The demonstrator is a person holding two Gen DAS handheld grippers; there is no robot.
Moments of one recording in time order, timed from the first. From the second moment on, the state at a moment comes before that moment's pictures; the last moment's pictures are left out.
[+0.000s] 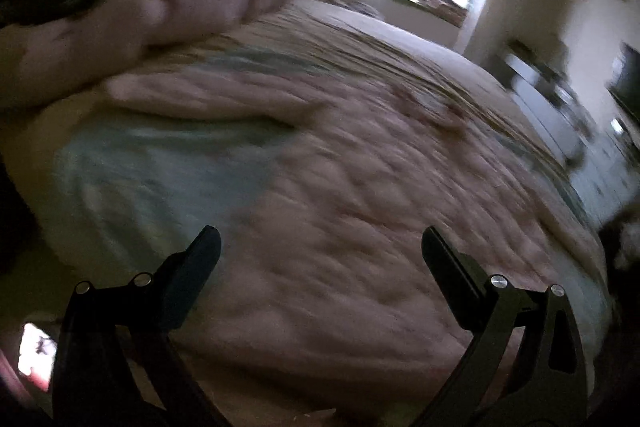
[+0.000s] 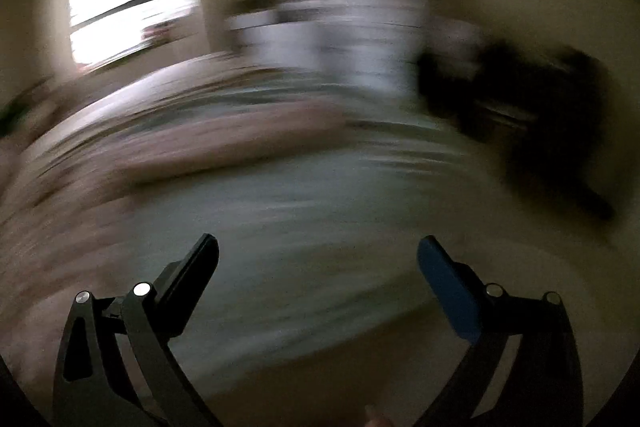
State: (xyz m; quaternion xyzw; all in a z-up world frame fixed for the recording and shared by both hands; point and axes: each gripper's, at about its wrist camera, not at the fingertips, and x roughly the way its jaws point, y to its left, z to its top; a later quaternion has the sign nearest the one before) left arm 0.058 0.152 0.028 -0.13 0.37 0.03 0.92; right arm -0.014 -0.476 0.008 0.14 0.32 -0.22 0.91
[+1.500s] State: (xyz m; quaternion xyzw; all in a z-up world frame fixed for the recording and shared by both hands) left arm 0.032 0.062 -0.001 -0.04 0.41 0.01 0.91; right arm 0.012 -0.206 0.015 0.03 0.39 0.10 0.91
